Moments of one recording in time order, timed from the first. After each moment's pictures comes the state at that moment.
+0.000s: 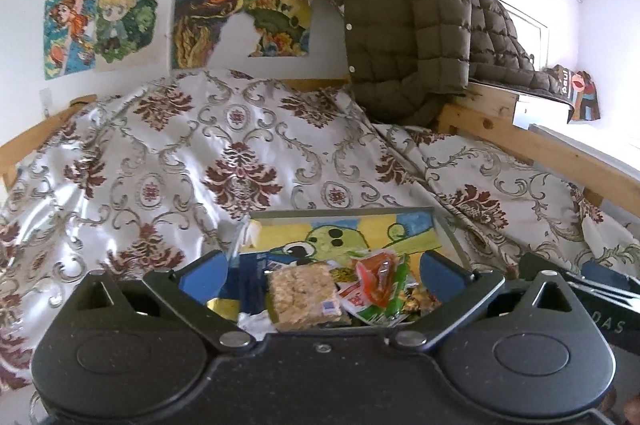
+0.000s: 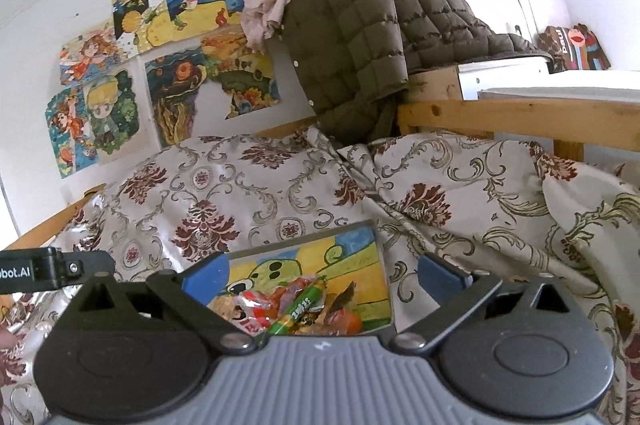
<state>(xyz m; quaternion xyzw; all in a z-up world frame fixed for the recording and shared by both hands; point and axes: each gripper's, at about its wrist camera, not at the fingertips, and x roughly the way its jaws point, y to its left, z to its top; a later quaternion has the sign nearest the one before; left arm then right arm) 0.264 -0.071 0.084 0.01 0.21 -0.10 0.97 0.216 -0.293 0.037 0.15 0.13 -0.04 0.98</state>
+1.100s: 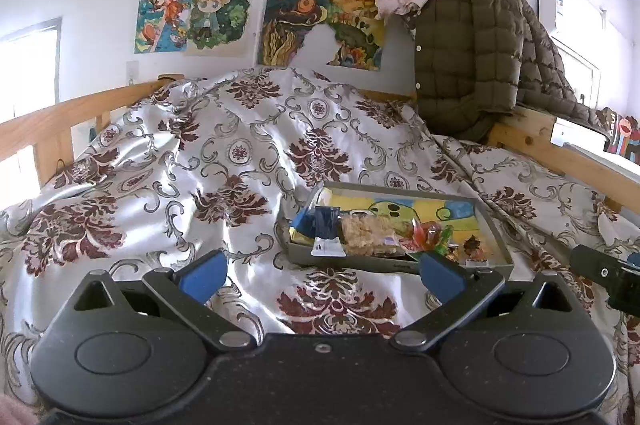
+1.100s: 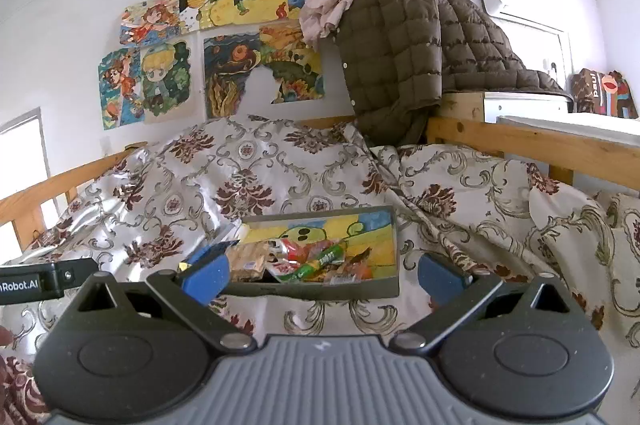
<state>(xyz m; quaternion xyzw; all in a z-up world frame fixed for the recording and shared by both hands) 0.132 -0.021 0.041 -0.04 0.18 -0.01 0.98 0.105 -0.255 0.041 0.06 0.14 0.01 0.99</state>
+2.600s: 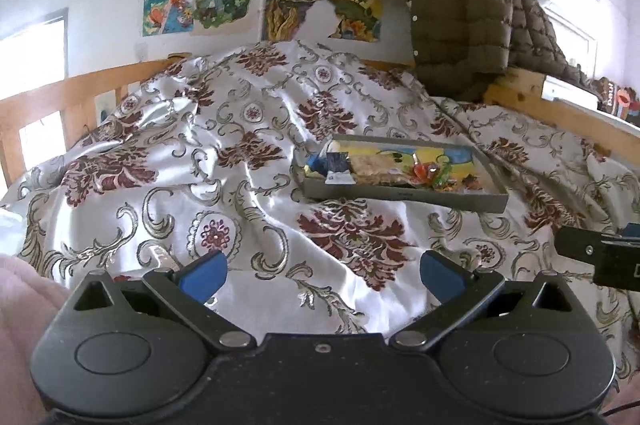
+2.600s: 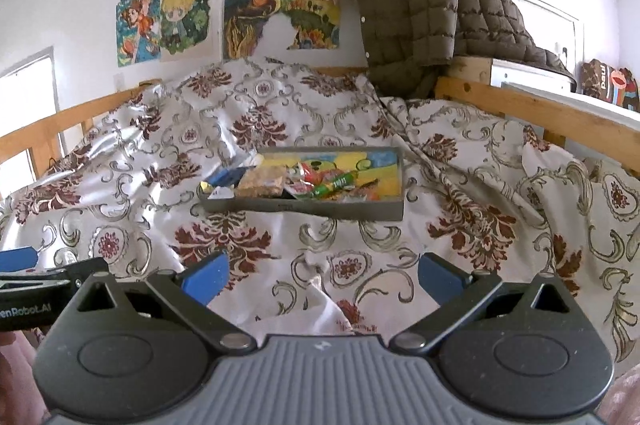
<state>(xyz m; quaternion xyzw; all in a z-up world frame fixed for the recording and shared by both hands) 0.057 -0.014 0.000 -0.02 0.22 0.00 0.98 0.041 -0.219 0.022 0.02 0.21 0.01 0.98</state>
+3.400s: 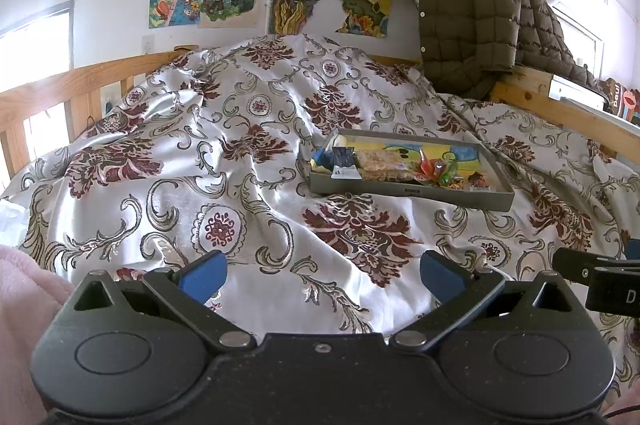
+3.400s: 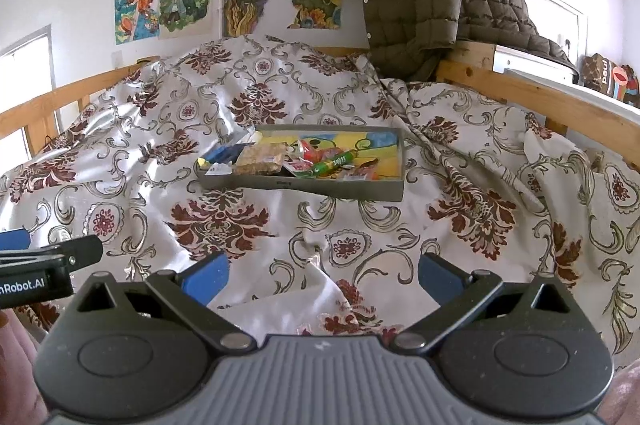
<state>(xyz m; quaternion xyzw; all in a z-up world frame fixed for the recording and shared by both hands) 0.058 -0.009 -0.002 -0.03 0.22 0.00 0.97 0.046 -0.213 0.015 0.00 0.24 0.01 0.97</state>
